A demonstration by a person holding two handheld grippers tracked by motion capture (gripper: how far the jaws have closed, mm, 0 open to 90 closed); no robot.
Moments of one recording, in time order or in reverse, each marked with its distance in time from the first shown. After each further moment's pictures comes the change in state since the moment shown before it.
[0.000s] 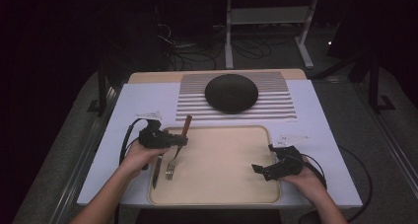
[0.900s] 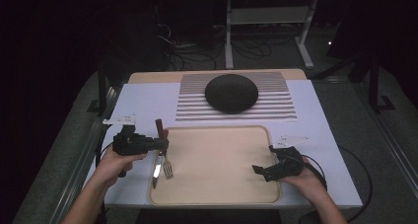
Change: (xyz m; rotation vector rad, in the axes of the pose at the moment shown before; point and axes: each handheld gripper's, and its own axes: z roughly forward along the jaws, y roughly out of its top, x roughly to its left) left arm -0.025 -0.010 -0.069 -0.070 -0.022 0.053; right arm 0.001 -0.002 0.000 0.009 -0.004 0.007
